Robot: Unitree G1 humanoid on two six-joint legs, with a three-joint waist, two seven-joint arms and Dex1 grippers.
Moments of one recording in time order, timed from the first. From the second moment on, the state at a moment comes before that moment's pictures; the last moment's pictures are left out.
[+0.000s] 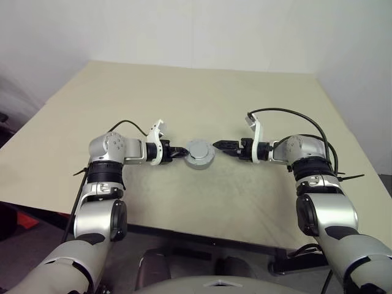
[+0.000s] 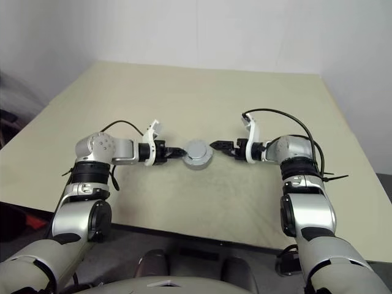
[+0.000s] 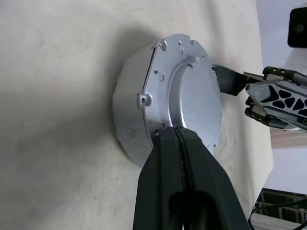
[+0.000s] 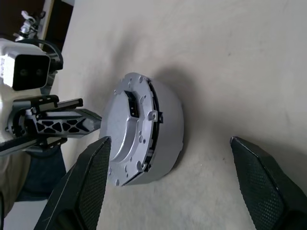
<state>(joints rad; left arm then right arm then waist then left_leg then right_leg) -0.80 0.21 0.27 0.46 -0.61 1.43 -0.43 -0.85 -0.40 -0.10 0.78 0.41 1.10 0.91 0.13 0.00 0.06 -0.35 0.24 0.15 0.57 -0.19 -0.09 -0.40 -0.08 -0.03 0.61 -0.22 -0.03</state>
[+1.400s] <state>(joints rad) -0.79 0.25 0.31 0.43 -0.58 1.44 -0.41 -0.83 -0.08 -0.32 0.65 0.44 1.24 0.62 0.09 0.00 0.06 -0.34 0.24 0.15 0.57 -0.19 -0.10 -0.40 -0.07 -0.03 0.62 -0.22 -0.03</state>
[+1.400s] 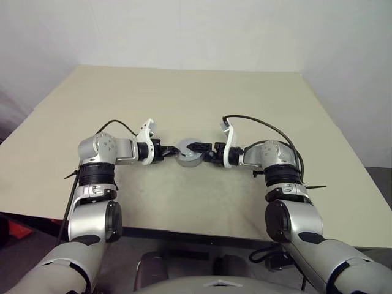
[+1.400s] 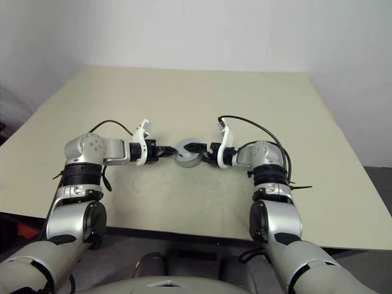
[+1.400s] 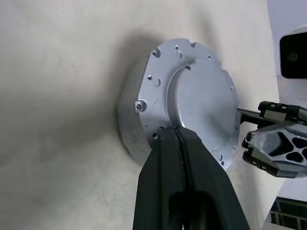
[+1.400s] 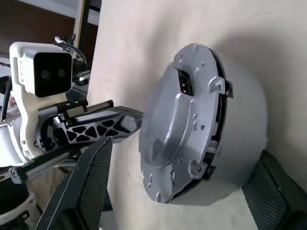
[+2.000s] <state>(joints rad) -0.78 0.23 0.31 0.43 -0.57 1.44 -0.41 -0.89 -0.03 -0.42 0.80 0.44 1.09 0.45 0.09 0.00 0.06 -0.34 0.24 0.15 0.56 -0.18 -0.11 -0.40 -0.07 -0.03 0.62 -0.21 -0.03</state>
